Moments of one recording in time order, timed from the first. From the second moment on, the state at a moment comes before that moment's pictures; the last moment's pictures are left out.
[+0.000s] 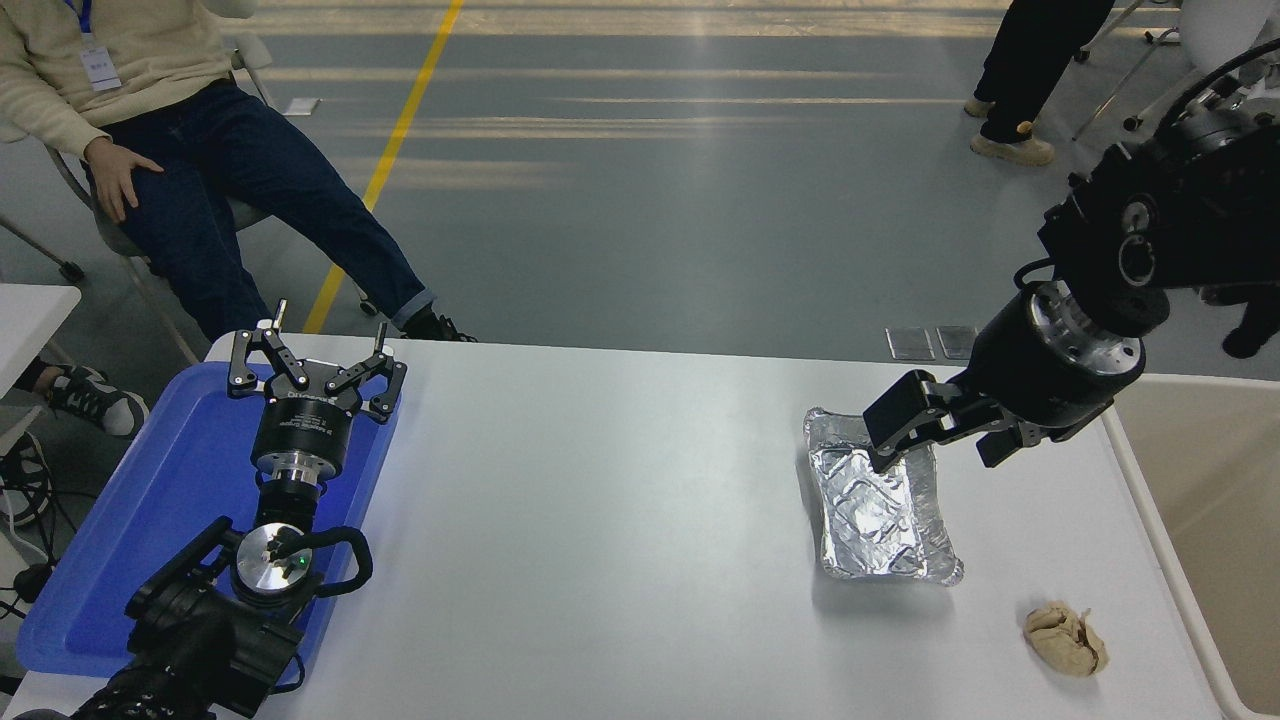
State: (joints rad) left arm -0.50 0.10 -1.16 -0.54 -0.09 -0.64 -0.36; right arm 2.30 -0.26 -1.37 1.61 -0.22 0.59 0.22
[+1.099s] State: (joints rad) left arm -0.50 0.10 -1.16 -0.54 -0.09 -0.64 -0.36; right arm 2.29 -0.42 -1.37 1.60 -0.34 0.59 0.22
